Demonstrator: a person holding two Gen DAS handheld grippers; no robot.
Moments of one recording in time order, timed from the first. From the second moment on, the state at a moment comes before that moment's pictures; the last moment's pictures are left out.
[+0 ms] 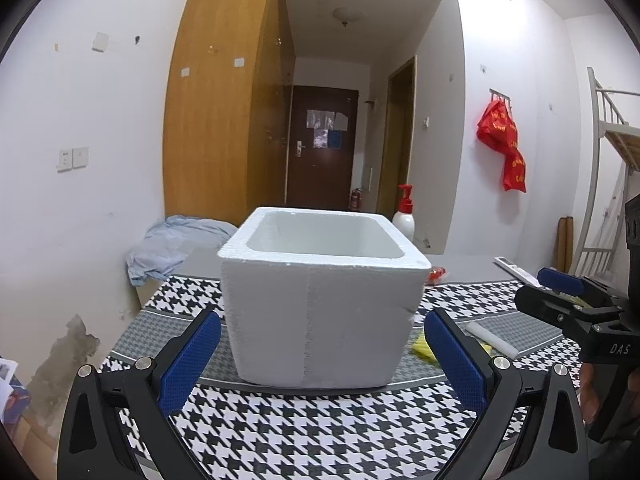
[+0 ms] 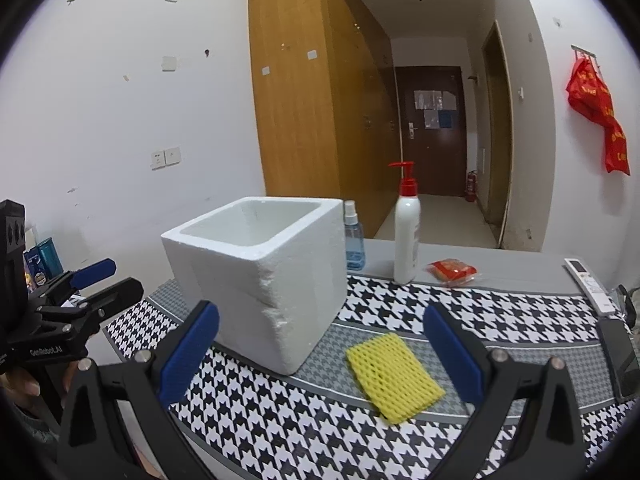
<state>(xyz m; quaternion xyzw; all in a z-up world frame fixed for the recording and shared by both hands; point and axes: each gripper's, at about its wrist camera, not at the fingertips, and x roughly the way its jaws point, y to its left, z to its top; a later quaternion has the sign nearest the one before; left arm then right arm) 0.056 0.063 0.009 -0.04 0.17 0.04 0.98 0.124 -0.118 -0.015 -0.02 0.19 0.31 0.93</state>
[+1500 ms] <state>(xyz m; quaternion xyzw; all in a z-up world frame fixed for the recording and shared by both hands) 0.097 -0.018 0.007 -0.01 0.20 -0.08 0.98 0.127 -0.212 -0.025 0.03 0.20 0.19 0.96</state>
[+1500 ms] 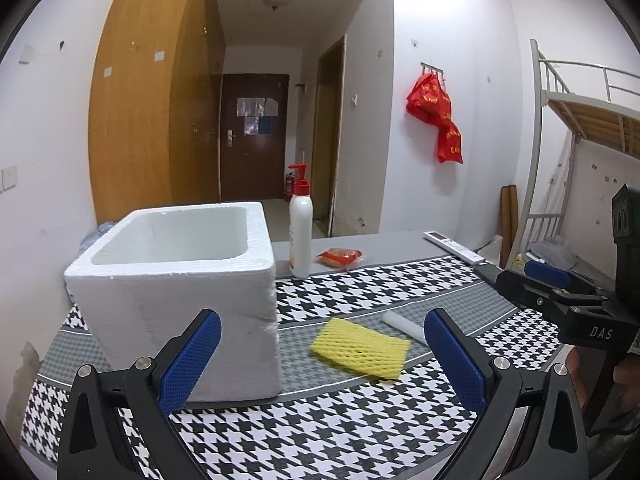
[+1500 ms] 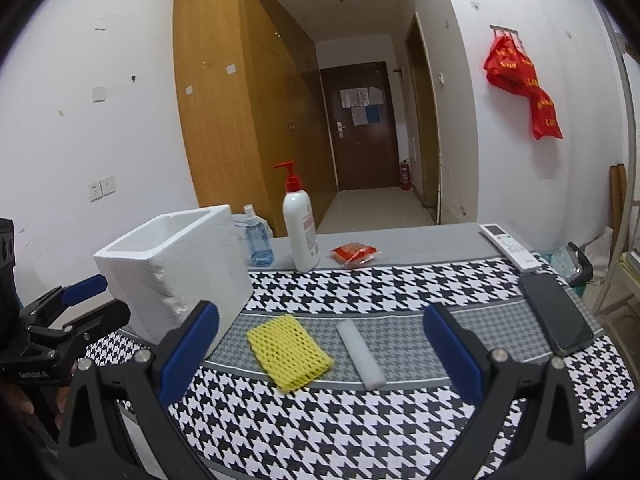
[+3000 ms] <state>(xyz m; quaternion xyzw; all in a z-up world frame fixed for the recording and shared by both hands) 0.170 -0.068 -0.043 0.01 0.32 -0.12 0.94 0.168 -0.247 -0.072 0.03 0.28 0.14 0.95</state>
